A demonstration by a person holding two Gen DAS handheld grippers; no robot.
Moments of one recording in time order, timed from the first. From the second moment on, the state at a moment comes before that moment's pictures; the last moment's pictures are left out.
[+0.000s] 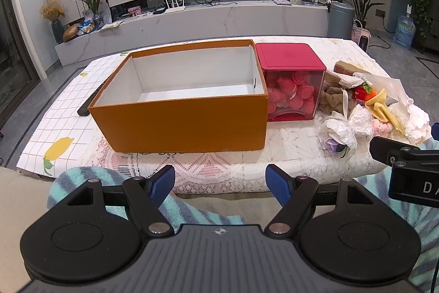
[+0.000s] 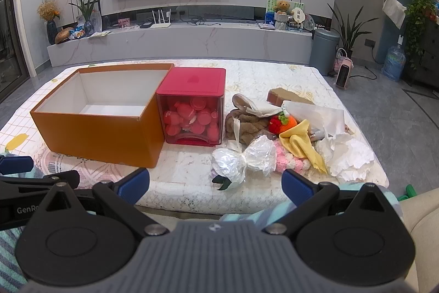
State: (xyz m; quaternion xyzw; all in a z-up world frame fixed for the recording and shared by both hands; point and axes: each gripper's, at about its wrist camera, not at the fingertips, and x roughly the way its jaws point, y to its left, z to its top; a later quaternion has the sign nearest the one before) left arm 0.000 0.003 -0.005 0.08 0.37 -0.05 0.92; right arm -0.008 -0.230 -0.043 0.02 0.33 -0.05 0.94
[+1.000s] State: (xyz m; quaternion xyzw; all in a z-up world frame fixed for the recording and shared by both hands) left arm 0.026 -0.029 -0.015 0.10 0.38 -0.09 0.92; right arm 0.009 -0.255 -0.047 0.02 0.32 -0.04 0.95
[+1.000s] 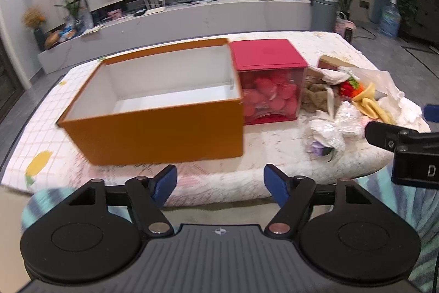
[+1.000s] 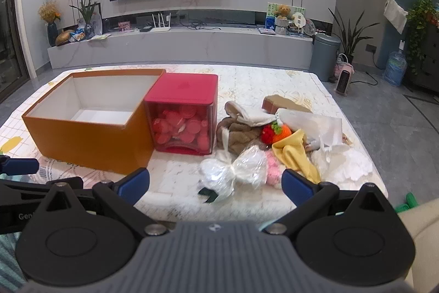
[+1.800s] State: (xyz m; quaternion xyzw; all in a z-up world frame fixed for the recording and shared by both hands) left arm 0.085 -0.172 -0.046 0.26 0.31 -0.36 0.84; right arm 0.081 -0.406 -0.085 0.02 0.43 -0.11 0.90
